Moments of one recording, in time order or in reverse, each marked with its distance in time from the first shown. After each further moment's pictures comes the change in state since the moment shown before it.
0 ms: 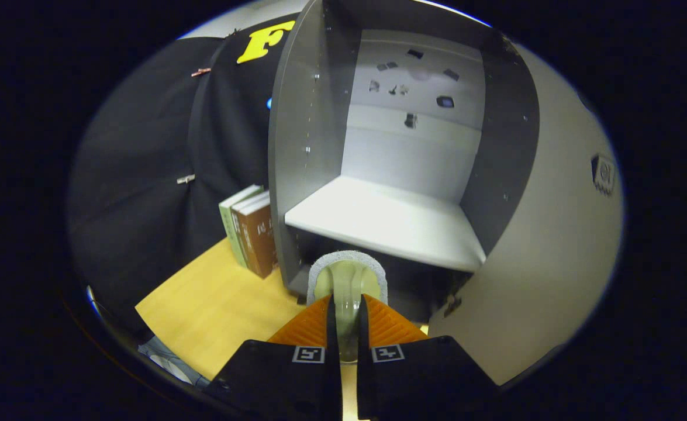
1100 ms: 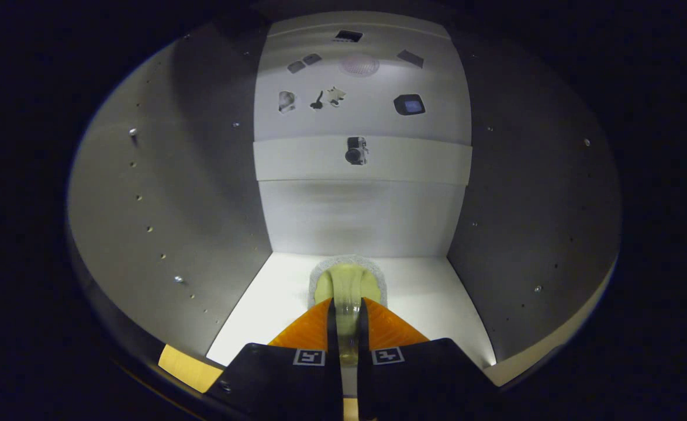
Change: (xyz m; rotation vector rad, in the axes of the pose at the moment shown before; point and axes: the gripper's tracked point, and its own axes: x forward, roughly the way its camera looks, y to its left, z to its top) arm 0.178 -0.098 0.131 0.232 -0.047 -0.206
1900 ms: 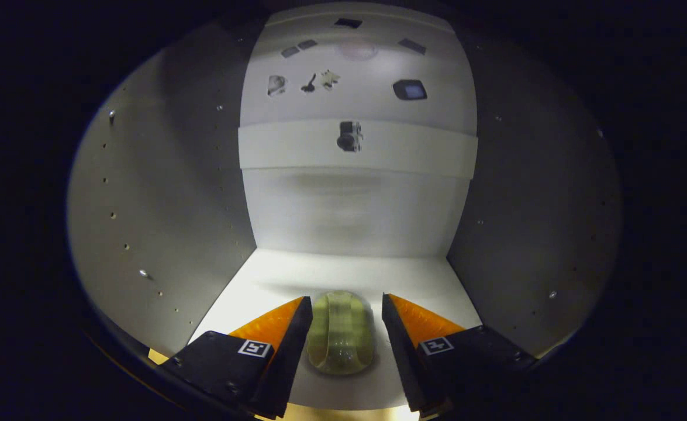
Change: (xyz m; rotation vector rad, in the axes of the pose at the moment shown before) arm 0.017 -0.003 0.000 -0.027 -0.038 0.008
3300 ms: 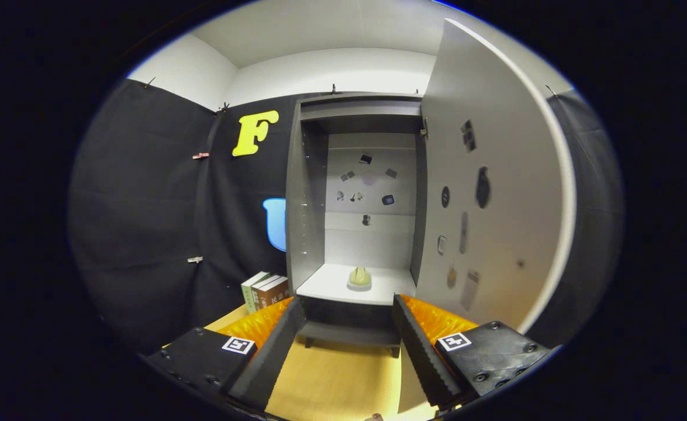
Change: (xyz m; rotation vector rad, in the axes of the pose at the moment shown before) arm -0.478 -0.021 -0.053 -0.023 -0.320 0.165
